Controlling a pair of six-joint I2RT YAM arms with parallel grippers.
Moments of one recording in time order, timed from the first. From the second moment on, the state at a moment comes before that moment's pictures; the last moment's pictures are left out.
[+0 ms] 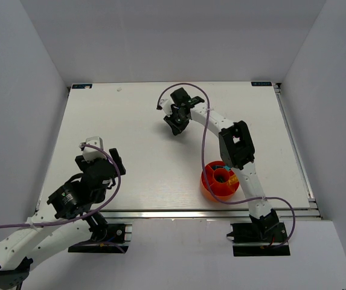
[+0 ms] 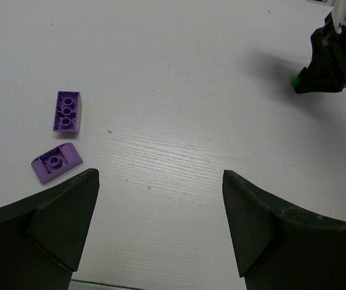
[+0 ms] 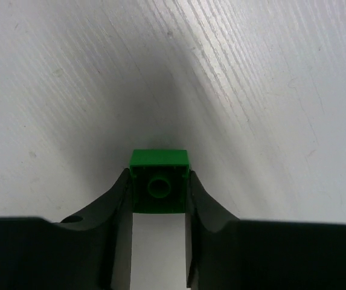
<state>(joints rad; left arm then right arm) -0.87 0.57 0.76 -0.79 -0.88 -0.62 0.60 2.45 2.14 -0.77 -0.21 -0.45</state>
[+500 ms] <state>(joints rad) -0.87 0.67 0.76 -0.79 -0.87 -0.64 0.57 1.62 1.64 -0.74 -0.45 -0.50</state>
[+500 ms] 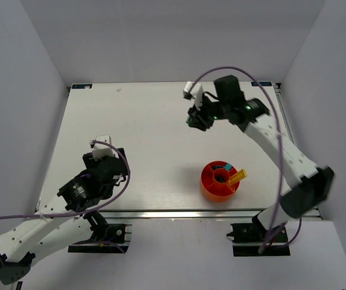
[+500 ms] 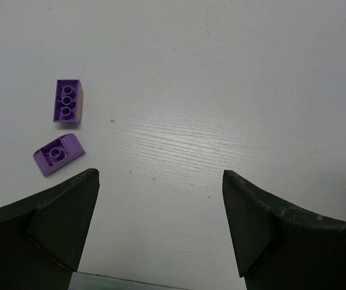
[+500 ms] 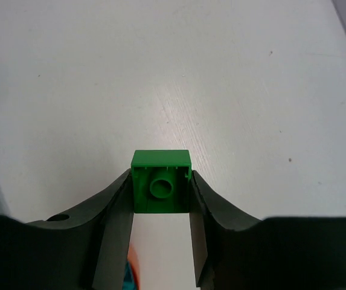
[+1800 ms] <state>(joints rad) -0.87 0.68 0.76 -0.78 -0.81 -0.64 0.52 1.08 0.97 -0.99 -0.38 -0.56</state>
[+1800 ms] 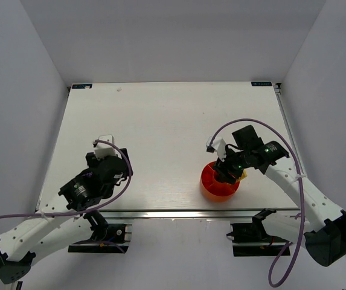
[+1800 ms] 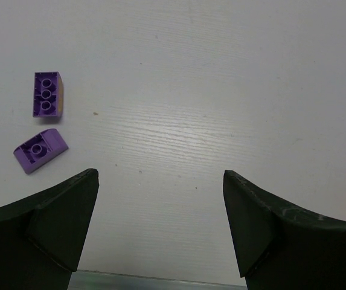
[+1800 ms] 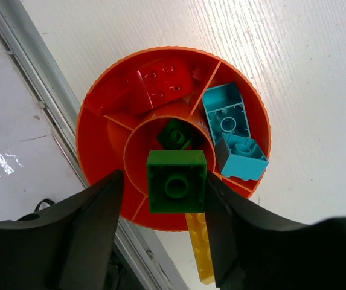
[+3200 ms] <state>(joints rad) 0.15 1.55 1.14 -0.73 -0.24 -0.34 0.30 0.93 0.89 -0.45 -0.62 -0.18</state>
